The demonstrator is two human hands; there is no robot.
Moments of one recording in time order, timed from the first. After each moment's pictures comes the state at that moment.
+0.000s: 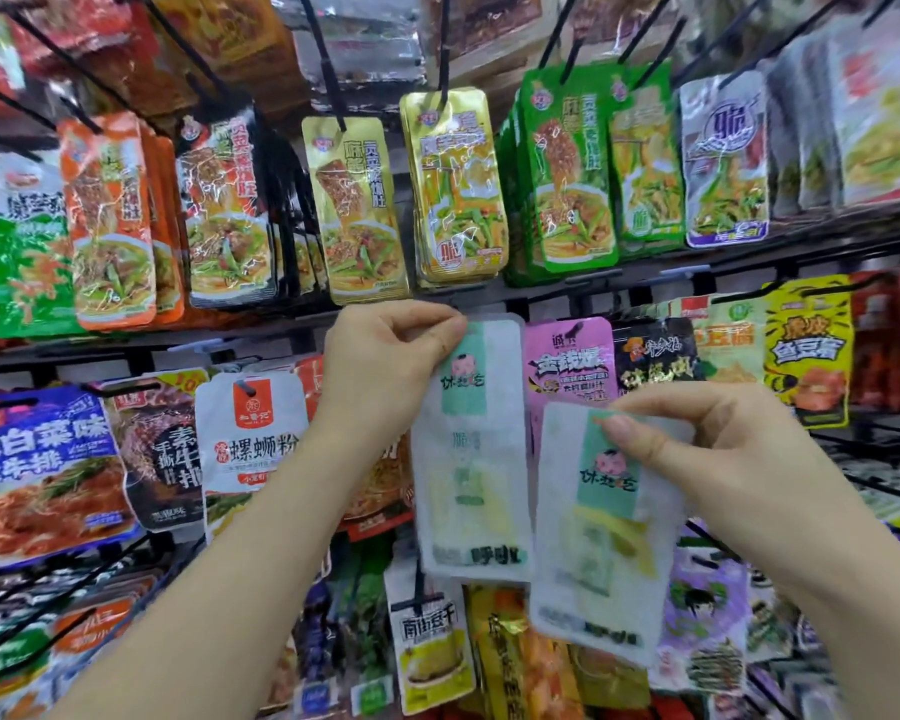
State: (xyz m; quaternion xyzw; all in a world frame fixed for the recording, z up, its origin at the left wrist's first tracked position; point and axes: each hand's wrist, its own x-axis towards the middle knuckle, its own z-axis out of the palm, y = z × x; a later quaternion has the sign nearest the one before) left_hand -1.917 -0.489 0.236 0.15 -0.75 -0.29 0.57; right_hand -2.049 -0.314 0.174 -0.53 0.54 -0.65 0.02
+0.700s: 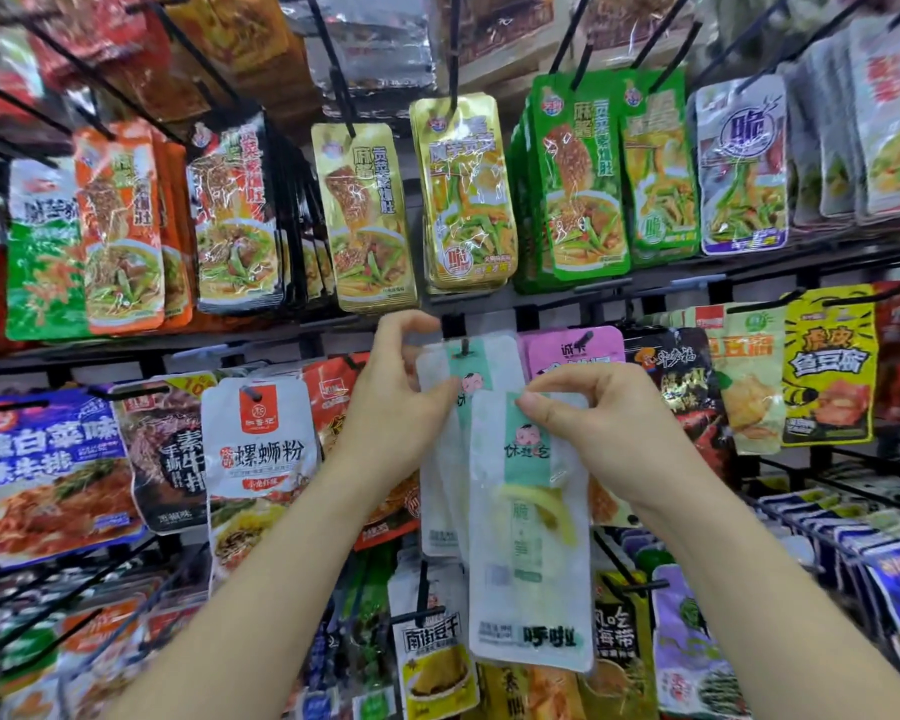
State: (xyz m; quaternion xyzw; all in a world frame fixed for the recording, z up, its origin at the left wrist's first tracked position) left_hand -1.922 -0.505 0.212 0.17 -0.78 -0.29 0.52; right_hand -2.054 -0.389 0.190 -0.49 0.57 -0.66 0.05
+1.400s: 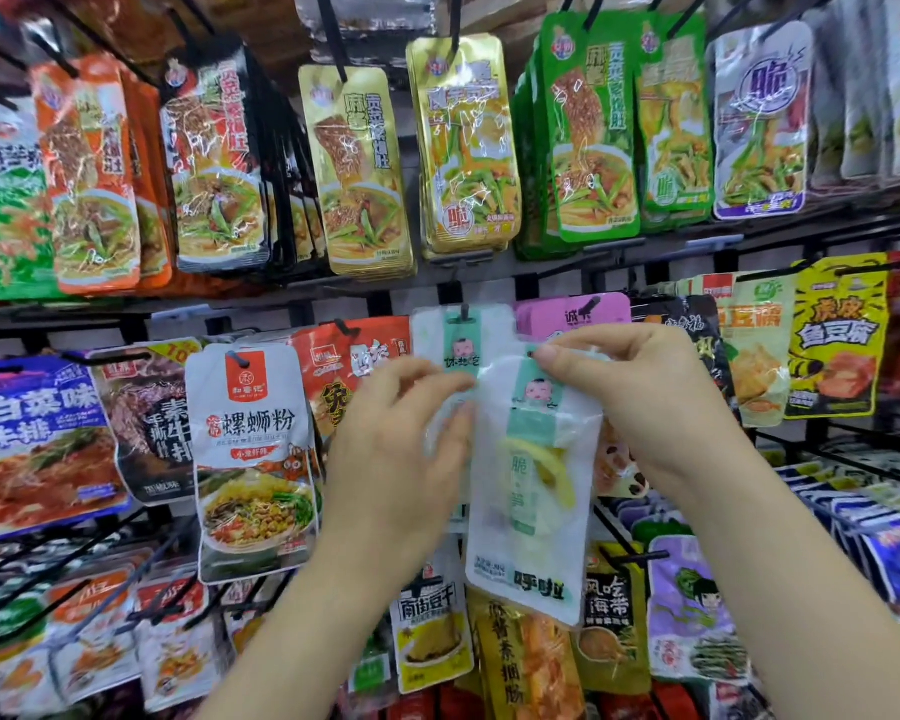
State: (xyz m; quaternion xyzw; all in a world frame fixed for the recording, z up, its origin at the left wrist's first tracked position) left_hand -1.902 -0.480 0.159 0.16 -0.81 0.00 0.56; right_hand -2.057 -0.382 0.191 -0.47 0.51 -0.72 0.07
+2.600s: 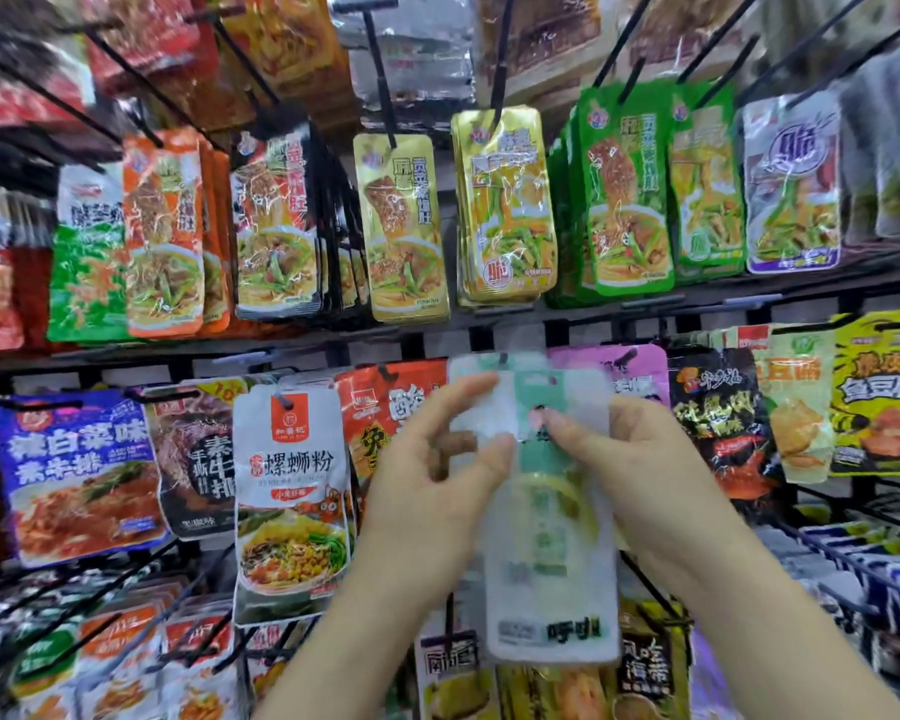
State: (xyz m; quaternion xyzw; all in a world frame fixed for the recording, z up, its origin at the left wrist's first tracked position) left_hand -1.901 -0.479 0.172 0.03 -0.72 -0.46 0.51; right_hand -2.026 -0.392 0.182 -0.49 0.42 -0.74 0.20
